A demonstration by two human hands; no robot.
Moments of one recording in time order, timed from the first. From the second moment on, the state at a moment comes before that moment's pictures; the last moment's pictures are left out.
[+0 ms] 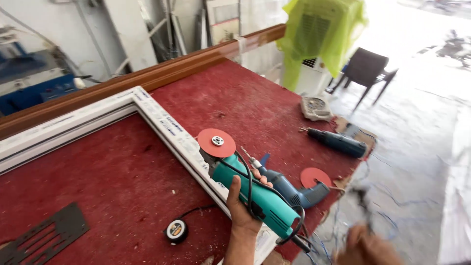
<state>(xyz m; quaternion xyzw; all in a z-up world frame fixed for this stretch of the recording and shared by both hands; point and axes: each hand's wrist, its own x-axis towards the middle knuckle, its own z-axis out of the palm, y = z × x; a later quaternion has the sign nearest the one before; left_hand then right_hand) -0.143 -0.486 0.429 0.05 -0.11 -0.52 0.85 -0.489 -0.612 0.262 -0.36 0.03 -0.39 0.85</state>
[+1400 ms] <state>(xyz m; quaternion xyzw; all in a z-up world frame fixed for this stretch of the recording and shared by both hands) -0.144 -0.499 0.404 -0.07 -0.02 -0.44 0.89 -0.368 -0.549 0.531 -0.71 0.28 -0.09 0.64</state>
